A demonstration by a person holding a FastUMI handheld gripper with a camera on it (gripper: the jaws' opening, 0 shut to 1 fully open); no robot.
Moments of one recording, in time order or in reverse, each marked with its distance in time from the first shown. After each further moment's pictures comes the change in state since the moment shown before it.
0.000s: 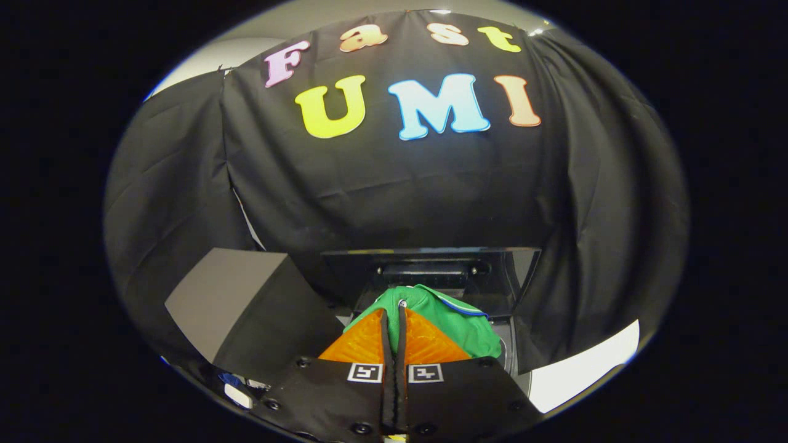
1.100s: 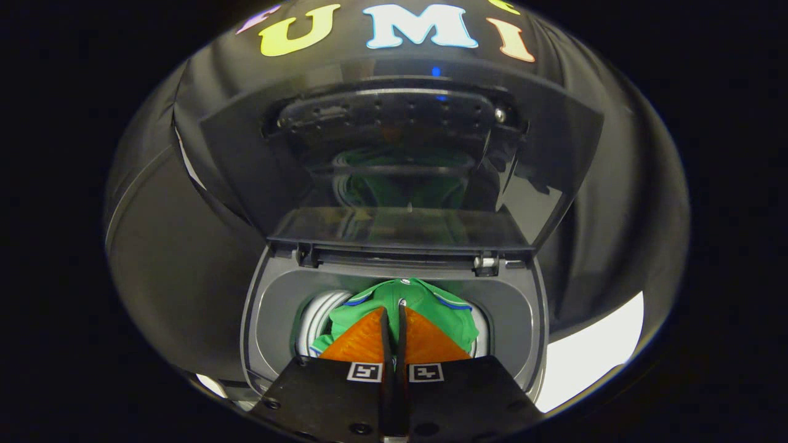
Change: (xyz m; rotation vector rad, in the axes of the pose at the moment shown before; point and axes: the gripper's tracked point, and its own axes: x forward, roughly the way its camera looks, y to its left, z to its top) arm 0.142 -0.059 -0.149 0.010 0.298 -0.178
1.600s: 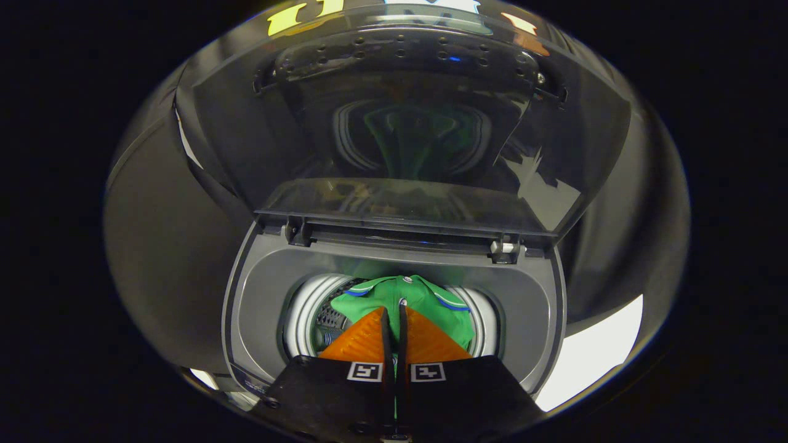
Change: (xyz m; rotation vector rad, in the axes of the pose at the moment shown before) arm 0.016 0.002 -0.019 -0.050 0.070 -0.018
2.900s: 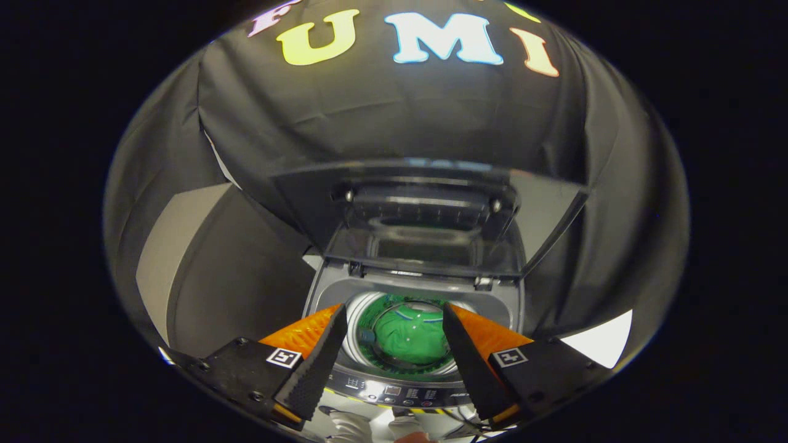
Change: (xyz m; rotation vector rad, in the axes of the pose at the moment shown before) arm -0.148 0.009 0.093 -0.030 -0.070 0.096
